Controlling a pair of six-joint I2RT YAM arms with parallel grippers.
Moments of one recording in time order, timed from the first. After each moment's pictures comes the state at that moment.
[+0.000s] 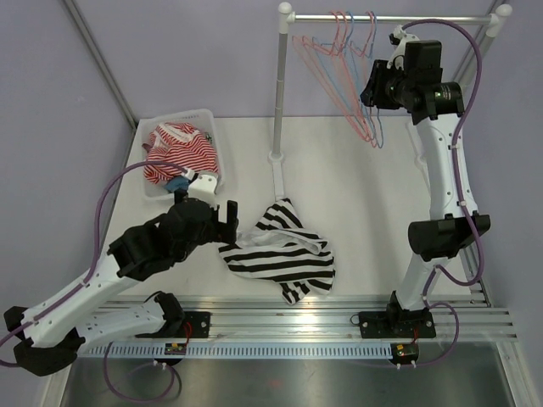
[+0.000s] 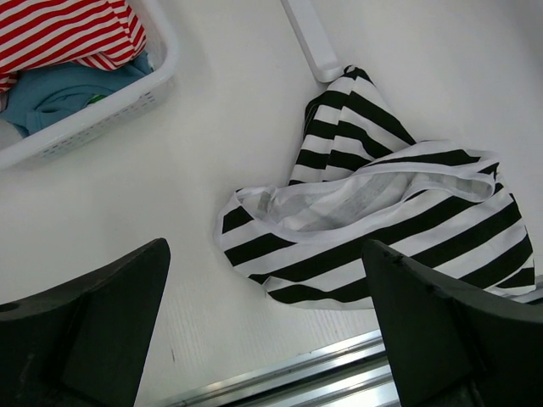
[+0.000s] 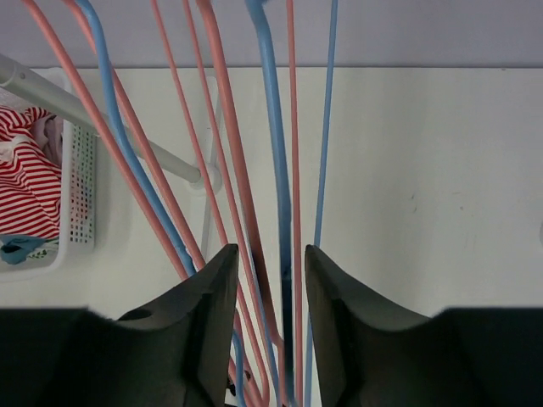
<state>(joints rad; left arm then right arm) -0.94 0.83 1.07 -0.86 -0.52 -0.42 0.13 1.88 2.36 -0.98 -0.16 0.18</state>
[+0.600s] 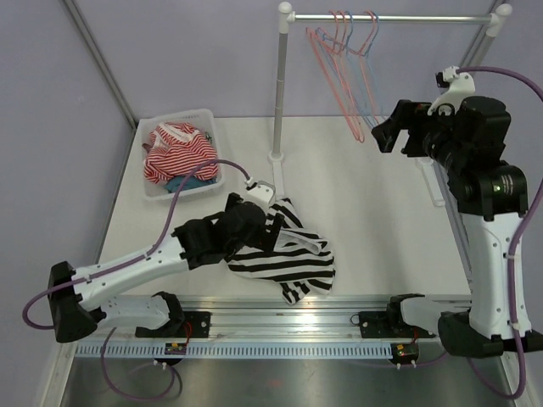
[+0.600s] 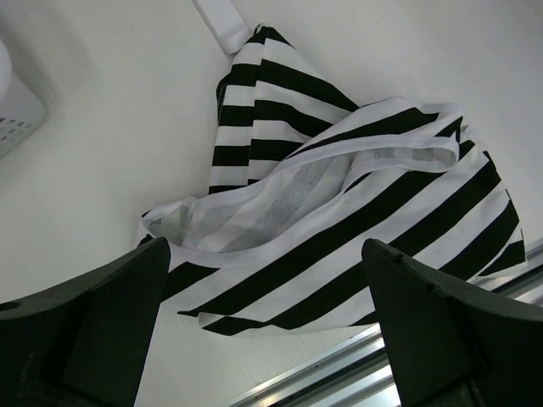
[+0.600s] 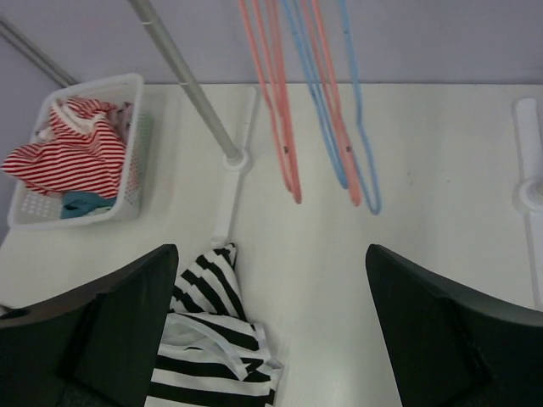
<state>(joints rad) -1.07 1.11 1.01 -0.61 -0.46 -0.39 0.13 1.25 1.86 -0.91 -0.14 0.19</state>
